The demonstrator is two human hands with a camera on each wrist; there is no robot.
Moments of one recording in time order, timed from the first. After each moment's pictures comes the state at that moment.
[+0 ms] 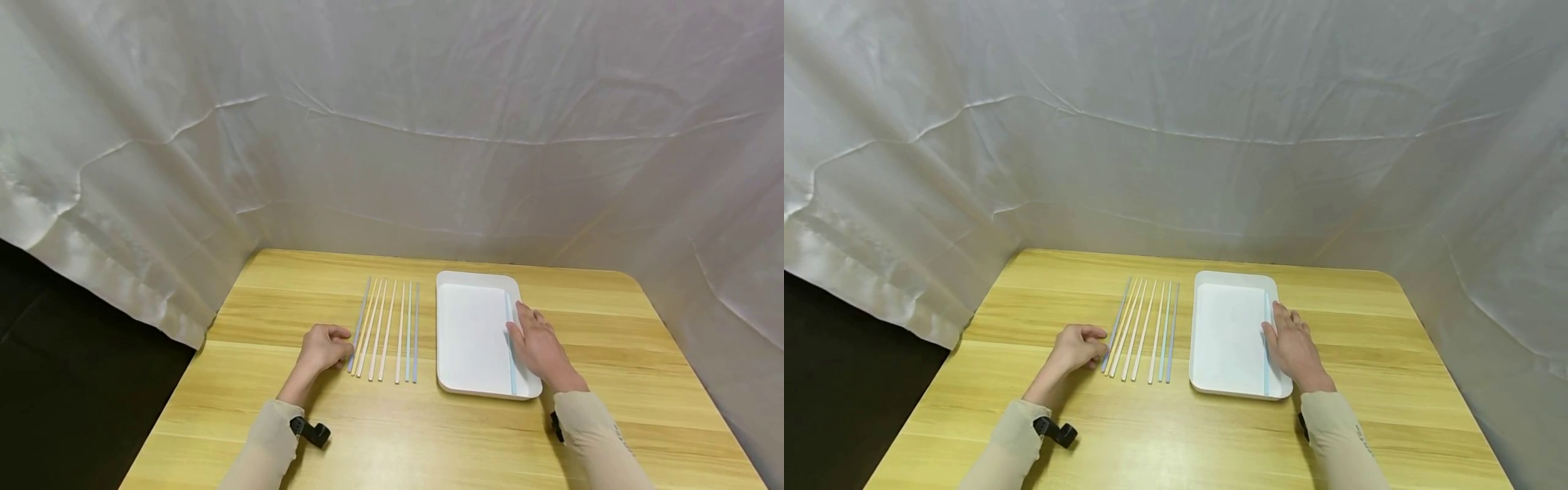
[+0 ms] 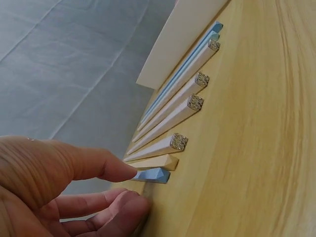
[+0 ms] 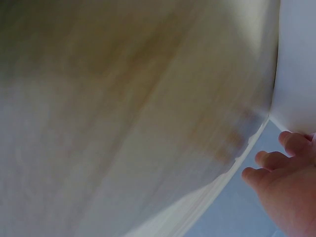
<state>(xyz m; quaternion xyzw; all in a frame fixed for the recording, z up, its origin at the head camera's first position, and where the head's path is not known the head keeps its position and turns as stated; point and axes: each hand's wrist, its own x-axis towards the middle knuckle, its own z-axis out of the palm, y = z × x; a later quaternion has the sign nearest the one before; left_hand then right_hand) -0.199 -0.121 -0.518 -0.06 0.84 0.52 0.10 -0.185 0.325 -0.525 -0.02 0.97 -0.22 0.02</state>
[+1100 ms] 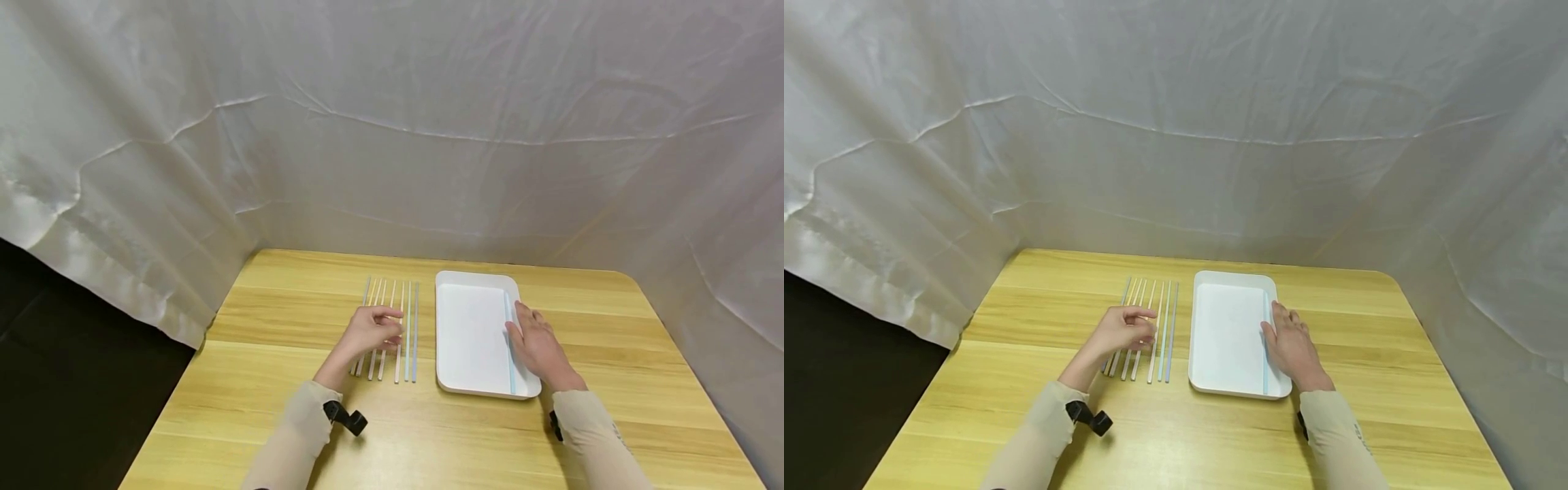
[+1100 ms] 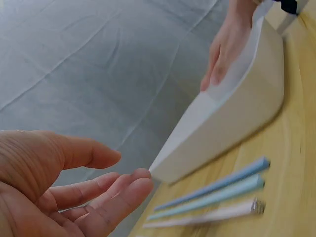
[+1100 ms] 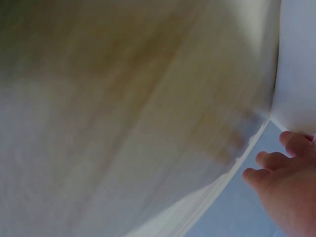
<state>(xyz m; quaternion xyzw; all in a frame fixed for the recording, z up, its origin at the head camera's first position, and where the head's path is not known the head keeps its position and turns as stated) -0.210 -0.050 -0.482 0.06 0.73 0.65 0.19 -0.183 0.322 -0.523 -0.02 0.97 -0.22 0.02</state>
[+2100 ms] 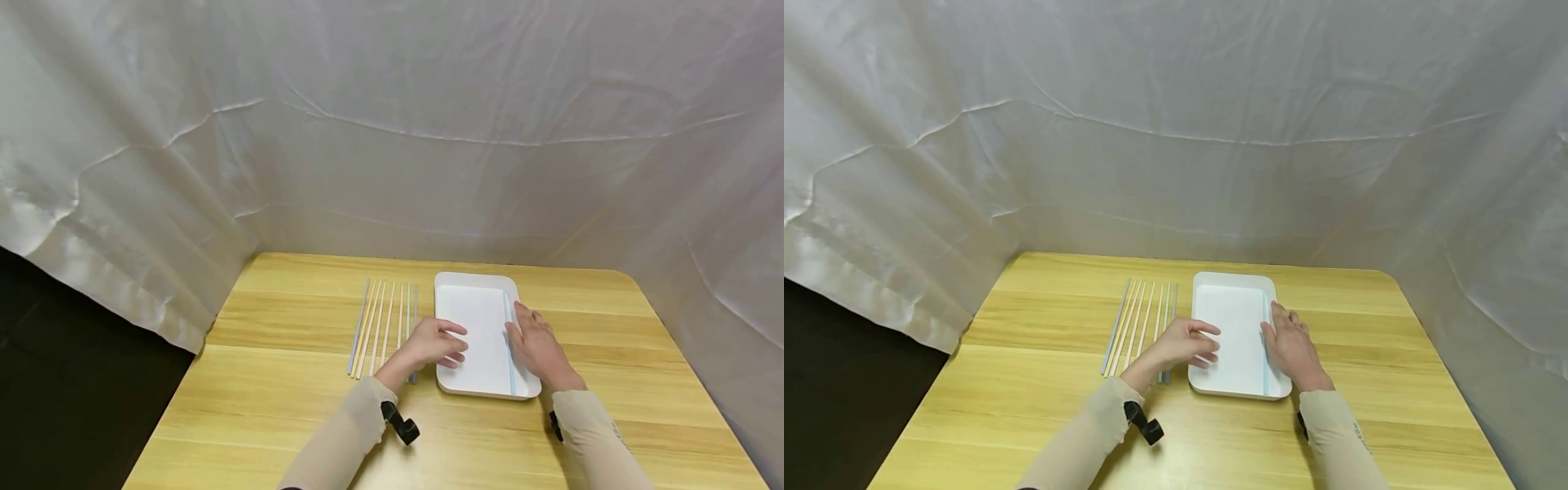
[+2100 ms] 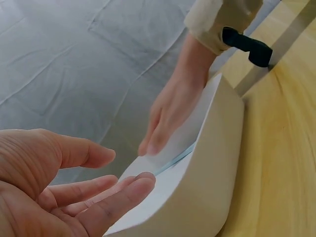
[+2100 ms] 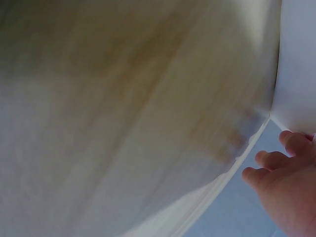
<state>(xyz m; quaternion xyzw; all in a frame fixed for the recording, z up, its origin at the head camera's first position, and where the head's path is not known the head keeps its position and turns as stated) -0.201 0.053 -0.490 0.09 0.71 0.64 0.28 -0.184 0.319 -0.524 -0.02 0.98 -0.22 0.01</state>
